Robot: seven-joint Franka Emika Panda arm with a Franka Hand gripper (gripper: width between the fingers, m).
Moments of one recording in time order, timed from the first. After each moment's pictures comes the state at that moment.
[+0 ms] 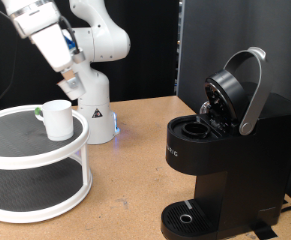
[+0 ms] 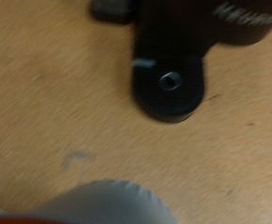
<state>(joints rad) -0.03 -0.49 -0.39 -2.49 0.30 2.07 -1.31</state>
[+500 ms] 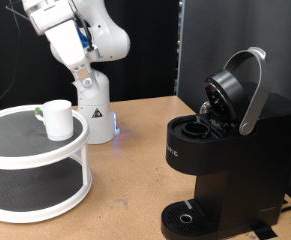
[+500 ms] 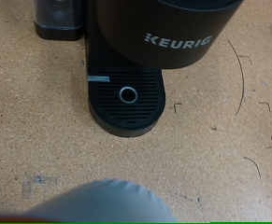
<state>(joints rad) -0.01 -0.46 -0.33 -2.47 0.35 2.14 -1.20</state>
